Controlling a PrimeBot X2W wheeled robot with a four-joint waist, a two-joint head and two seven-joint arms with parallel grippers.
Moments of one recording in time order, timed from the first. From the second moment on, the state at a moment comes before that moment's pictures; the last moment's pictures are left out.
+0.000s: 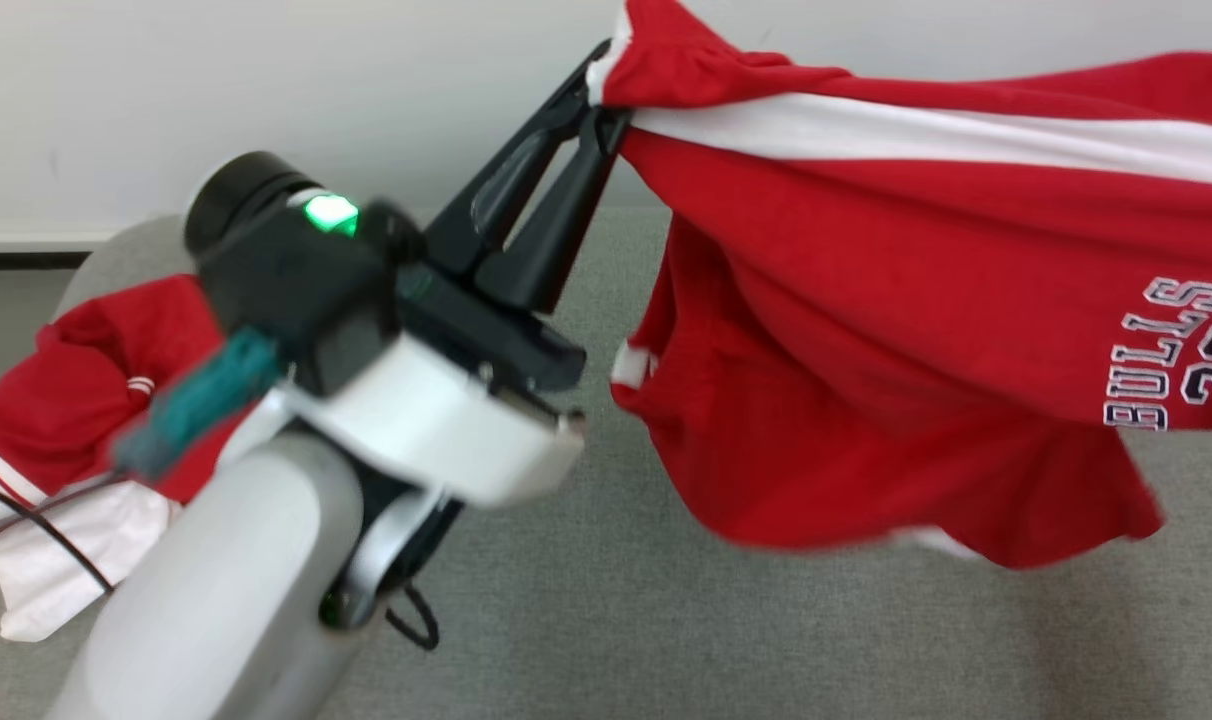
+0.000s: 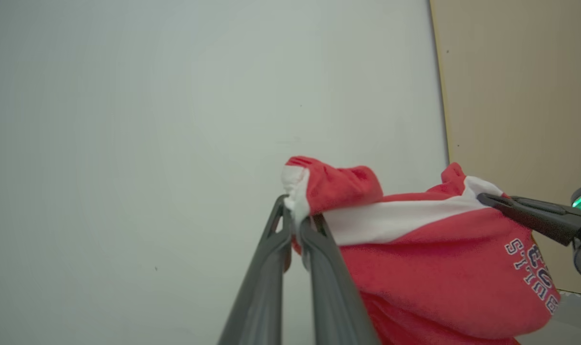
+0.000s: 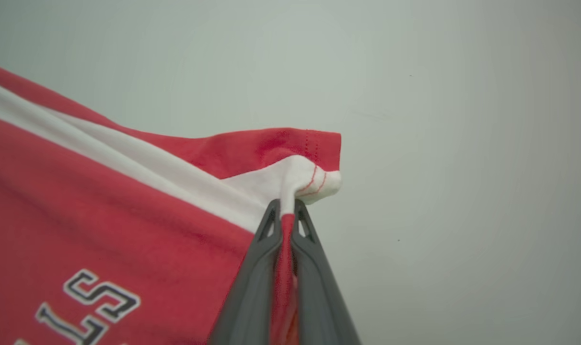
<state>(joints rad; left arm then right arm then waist) -0.76 0.32 -0.54 -0.37 -0.38 0.17 0.07 -0.32 -0.29 -0.12 -0.44 0.29 0.13 0.24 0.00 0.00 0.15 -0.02</state>
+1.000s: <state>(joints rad) -1.00 0.03 -0.33 1.06 -0.68 -0.03 -0.26 -0.87 -0.10 0.27 0.88 0.57 0.14 -0.25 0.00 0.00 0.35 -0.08</state>
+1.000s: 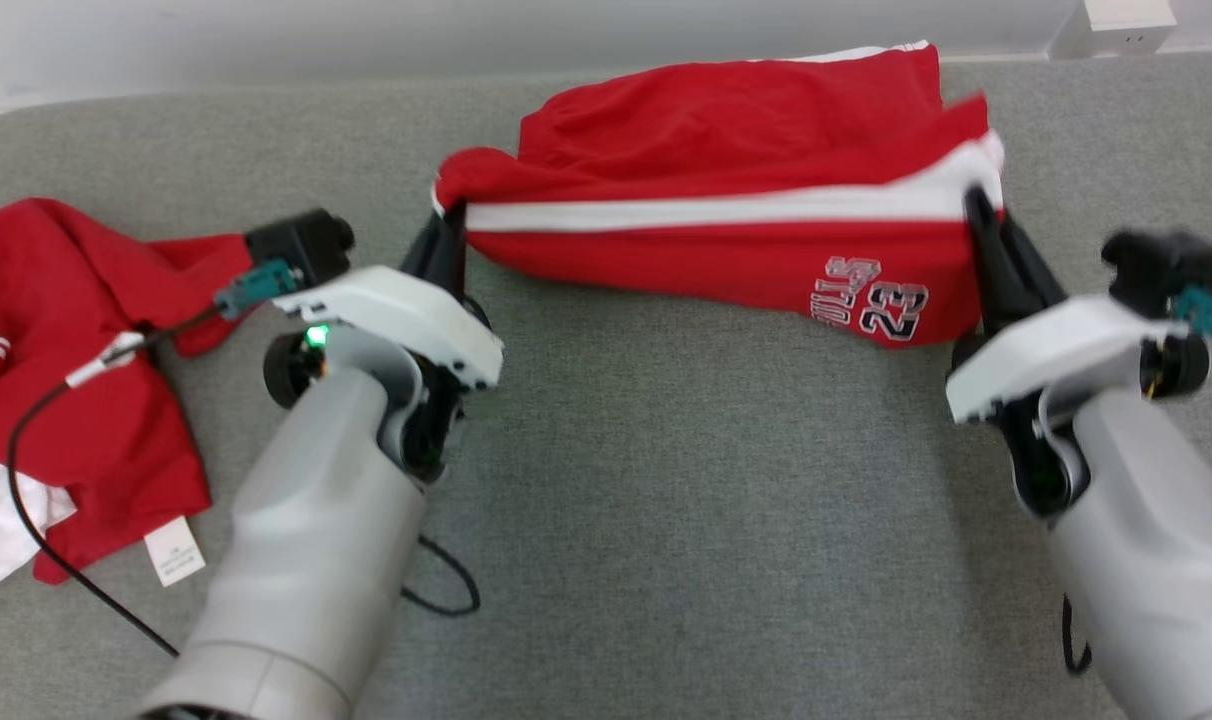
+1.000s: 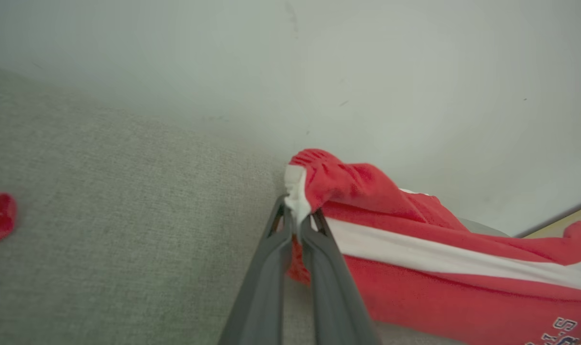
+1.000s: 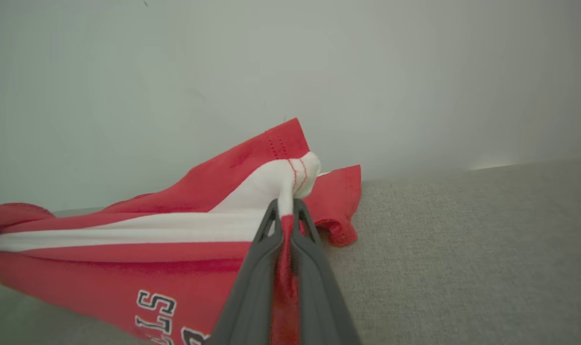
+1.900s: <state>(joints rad) -0.01 0.05 -0.26 -0.04 -0.46 0.08 -0.15 0.11 -0.11 0.03 -0.07 0.42 0.14 -0.24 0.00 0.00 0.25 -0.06</state>
